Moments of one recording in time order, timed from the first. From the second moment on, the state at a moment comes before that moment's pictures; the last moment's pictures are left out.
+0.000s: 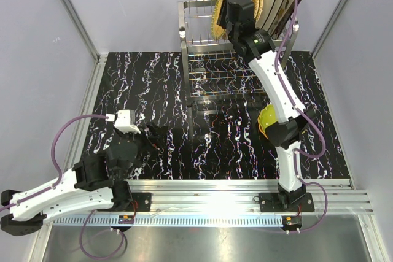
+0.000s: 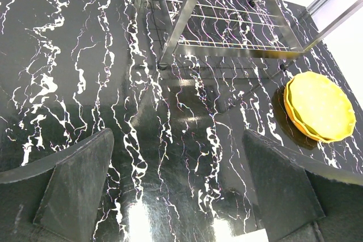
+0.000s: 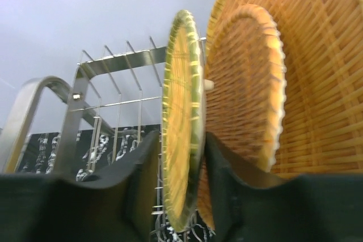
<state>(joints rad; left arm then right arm) -1.18 0.52 0.71 -0.51 -0.89 -0.64 0.53 2.11 2.60 -0.59 0.50 0.24</state>
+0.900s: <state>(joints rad) -1.18 0.53 0.71 -0.53 -0.89 -0.65 0.52 2.14 2.65 -0.37 0.59 0.18</state>
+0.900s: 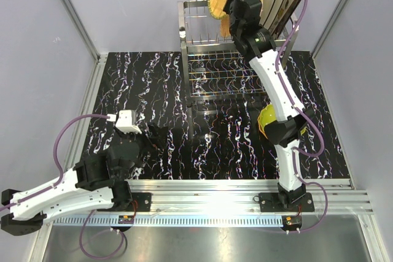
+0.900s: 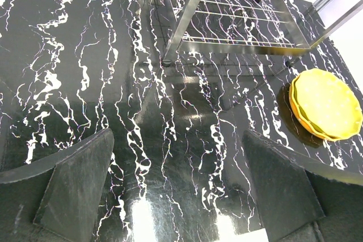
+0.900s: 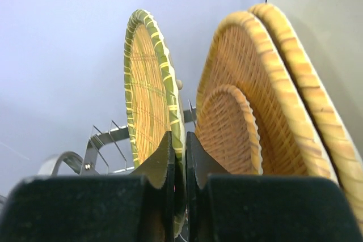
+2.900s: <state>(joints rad) -0.67 0.76 0.71 0.34 0.15 -0.87 0.33 1.36 1.56 -0.22 -1.01 0.38</state>
